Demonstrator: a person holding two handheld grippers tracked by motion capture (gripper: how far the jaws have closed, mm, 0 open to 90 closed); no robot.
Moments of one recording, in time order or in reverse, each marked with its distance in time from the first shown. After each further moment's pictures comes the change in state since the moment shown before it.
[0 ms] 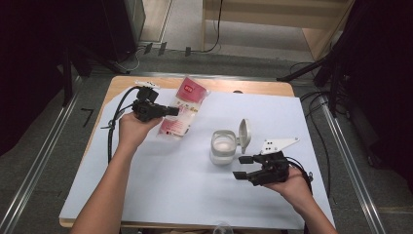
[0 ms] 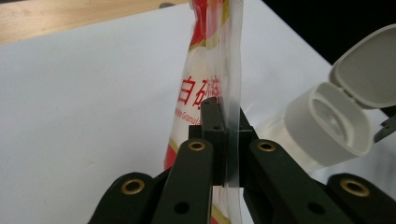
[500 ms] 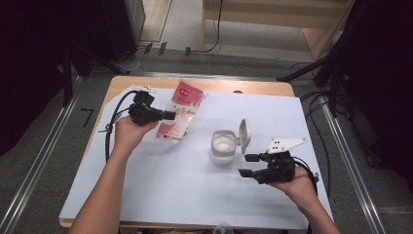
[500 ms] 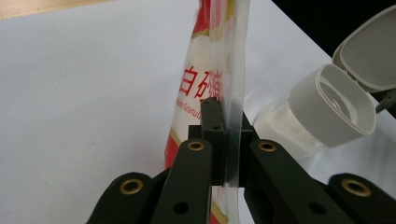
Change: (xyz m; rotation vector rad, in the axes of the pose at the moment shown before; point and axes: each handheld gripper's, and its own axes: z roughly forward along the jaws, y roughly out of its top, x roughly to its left) left arm 0.011 -0.014 -0.008 0.012 -0.035 -0.007; right arm -0.006 -0.005 -0.014 -0.035 -0.038 0.001
